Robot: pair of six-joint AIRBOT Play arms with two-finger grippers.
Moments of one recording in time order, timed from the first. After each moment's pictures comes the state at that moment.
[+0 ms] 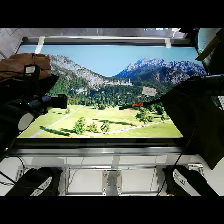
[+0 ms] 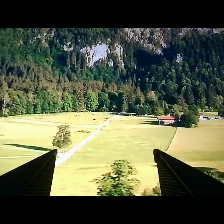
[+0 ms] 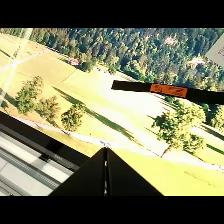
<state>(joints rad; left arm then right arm) -0.35 -0.74 0.87 1.79 -0.89 -1.92 -0.15 -0.93 1.46 -0.97 1.58 1.29</state>
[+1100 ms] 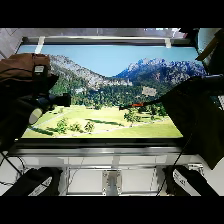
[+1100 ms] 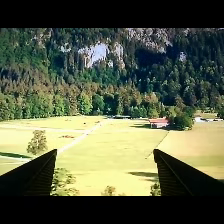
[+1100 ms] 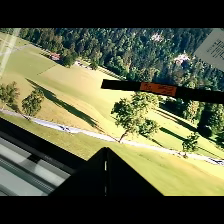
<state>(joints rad) -0.35 -0.85 0.87 1.82 -0.83 -1.92 -0.14 -0.94 1.45 -1.01 1.55 1.29</state>
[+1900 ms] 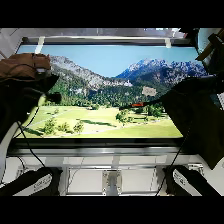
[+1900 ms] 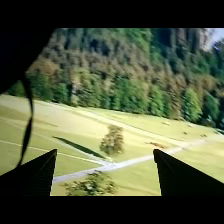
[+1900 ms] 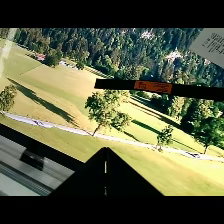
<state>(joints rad) -0.02 -1.17 0.97 2.01 -0.83 -1.97 -0.14 -0.97 1.41 -1.03 1.52 1.29</state>
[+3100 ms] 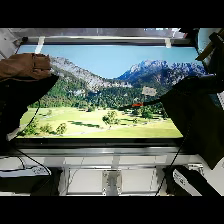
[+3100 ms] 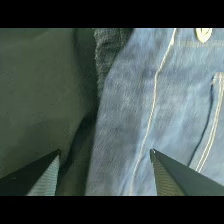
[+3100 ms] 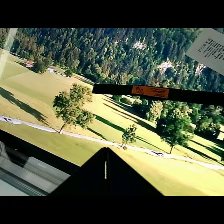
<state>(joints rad) 0.81 -1.48 1.03 1.23 -0.45 -1.83 -0.14 -0.97 1.41 -1.03 1.50 1.29</state>
